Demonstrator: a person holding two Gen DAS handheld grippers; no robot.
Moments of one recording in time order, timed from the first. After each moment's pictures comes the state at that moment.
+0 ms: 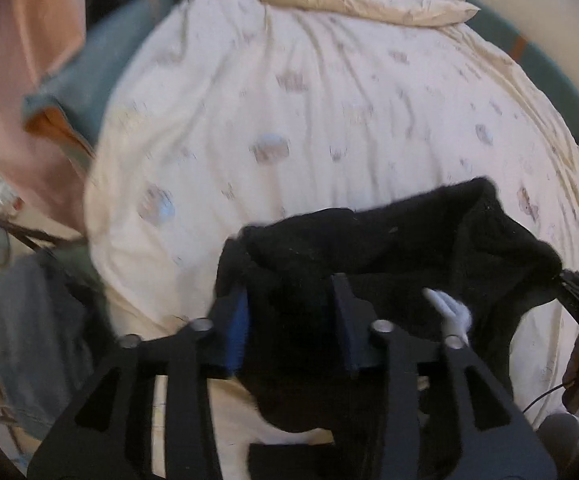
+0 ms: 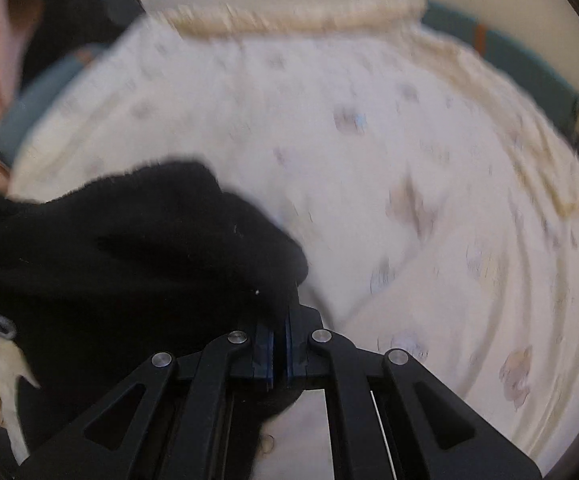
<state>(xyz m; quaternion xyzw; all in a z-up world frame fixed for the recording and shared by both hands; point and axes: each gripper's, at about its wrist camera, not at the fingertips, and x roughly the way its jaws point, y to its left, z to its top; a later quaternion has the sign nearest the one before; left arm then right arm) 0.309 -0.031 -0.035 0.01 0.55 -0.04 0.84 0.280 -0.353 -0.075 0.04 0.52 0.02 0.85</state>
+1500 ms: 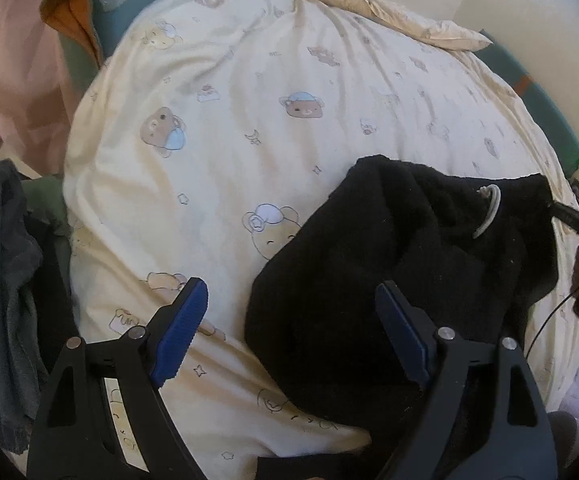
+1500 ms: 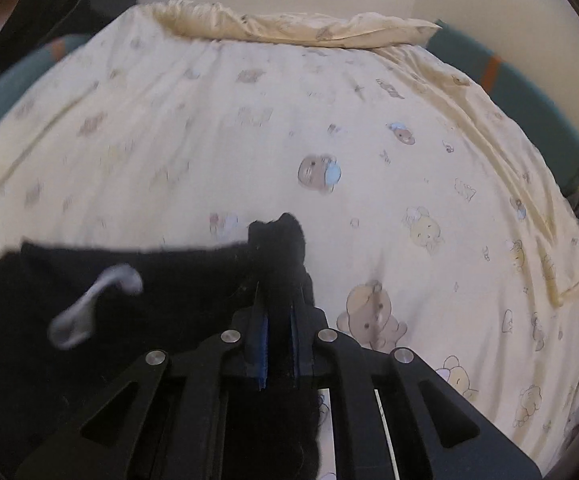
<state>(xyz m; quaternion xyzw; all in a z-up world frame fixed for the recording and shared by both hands) 0.285 0.033 -0.093 -0.09 0.53 -0.06 0.84 0.369 -0.400 -0.077 -0.05 0.48 0.01 0.88</state>
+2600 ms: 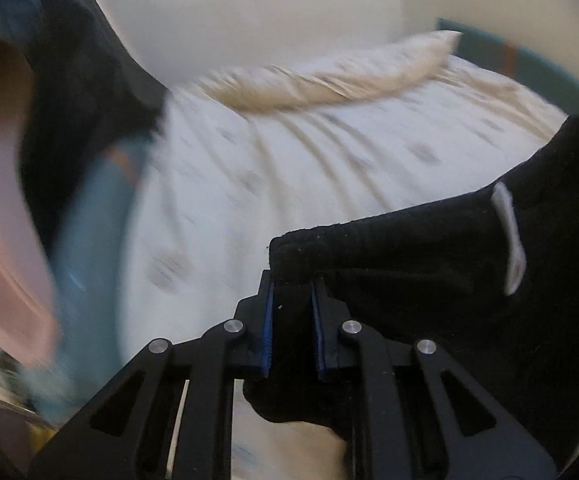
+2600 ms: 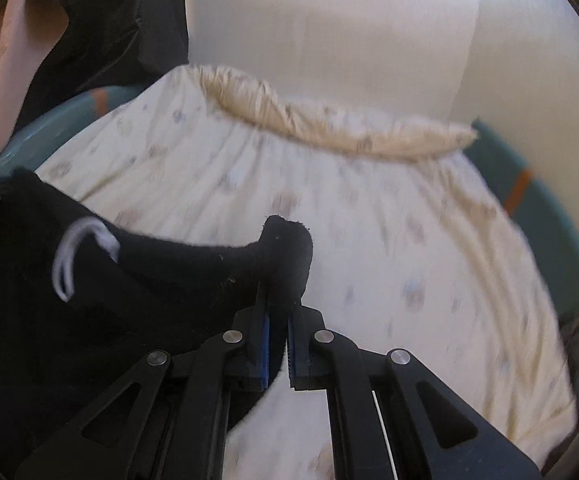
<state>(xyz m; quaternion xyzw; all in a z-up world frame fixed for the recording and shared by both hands) 0.528 -0.039 0.040 0.17 0.39 -0.04 0.91 0.493 -0.364 0.057 -0.12 0.38 0.08 0.92</state>
